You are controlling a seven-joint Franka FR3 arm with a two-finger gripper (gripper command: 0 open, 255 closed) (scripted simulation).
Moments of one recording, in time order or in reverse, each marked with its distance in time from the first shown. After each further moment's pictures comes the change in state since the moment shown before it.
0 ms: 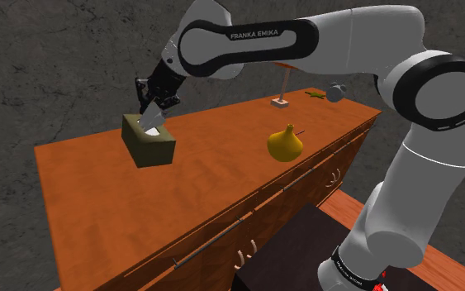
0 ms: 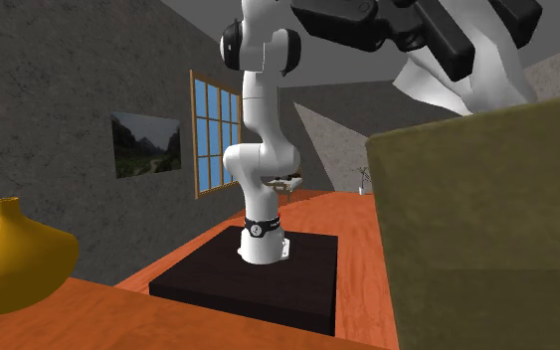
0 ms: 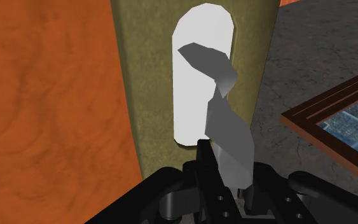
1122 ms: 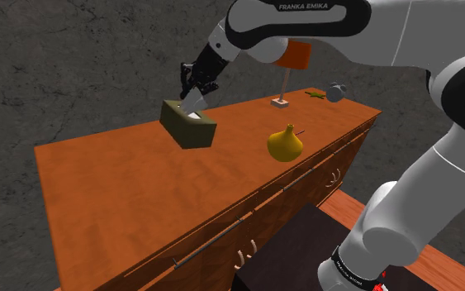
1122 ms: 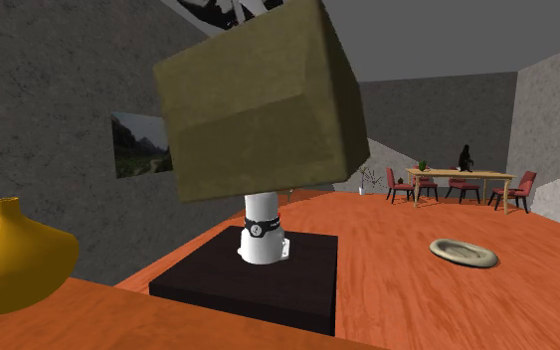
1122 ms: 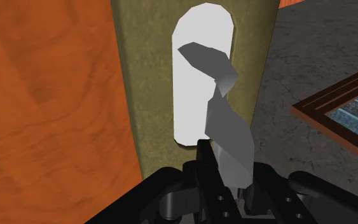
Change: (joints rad) arm -0.088 -0.241 -0.104 -0.158 0.150 -0.136 -0.221
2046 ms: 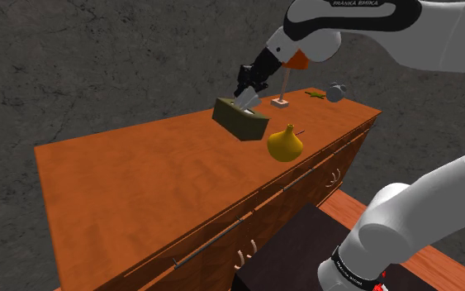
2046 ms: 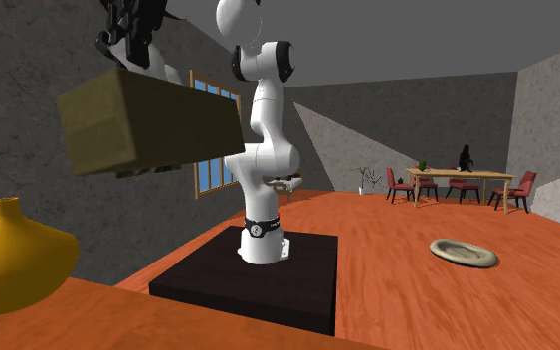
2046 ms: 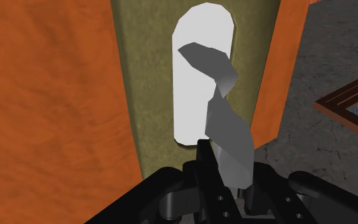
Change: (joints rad) arm -0.097 -0.229 -0.233 -0.194 0.074 -0.161 -0.322
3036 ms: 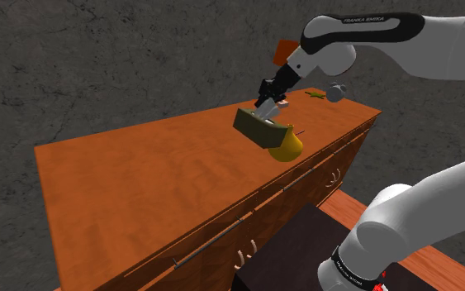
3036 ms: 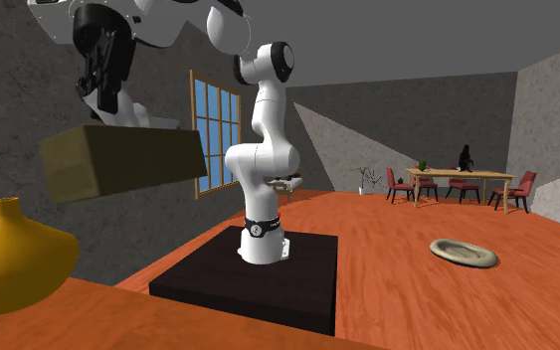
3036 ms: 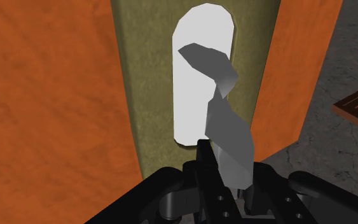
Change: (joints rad) arm -0.050 -0.047 -0.132 -0.122 0.006 -0.006 -0.196
